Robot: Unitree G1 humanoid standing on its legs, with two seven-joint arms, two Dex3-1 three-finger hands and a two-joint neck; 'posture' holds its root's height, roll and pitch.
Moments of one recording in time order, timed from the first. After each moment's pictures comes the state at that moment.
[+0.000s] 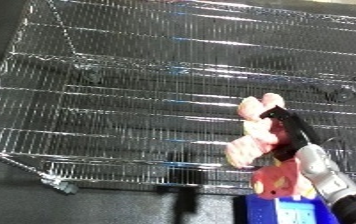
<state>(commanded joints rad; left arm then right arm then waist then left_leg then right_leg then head) 0.18 0.44 -0.16 0.09 -0.46 -0.15 0.18 -0.49 -0.83 0.16 0.78 0.02 -0.03 -0.25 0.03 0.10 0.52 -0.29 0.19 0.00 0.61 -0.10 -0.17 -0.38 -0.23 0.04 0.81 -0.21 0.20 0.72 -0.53</state>
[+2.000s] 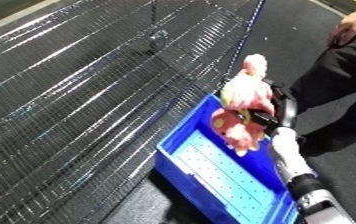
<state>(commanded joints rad) 0.18 0.37 -0.19 0.16 -0.48 -0.13 0.18 0.13 -0.62 -0.70 0.50 0.63 -0.33 -0.43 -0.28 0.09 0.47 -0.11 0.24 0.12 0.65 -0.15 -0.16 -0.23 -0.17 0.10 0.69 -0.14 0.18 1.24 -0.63</state>
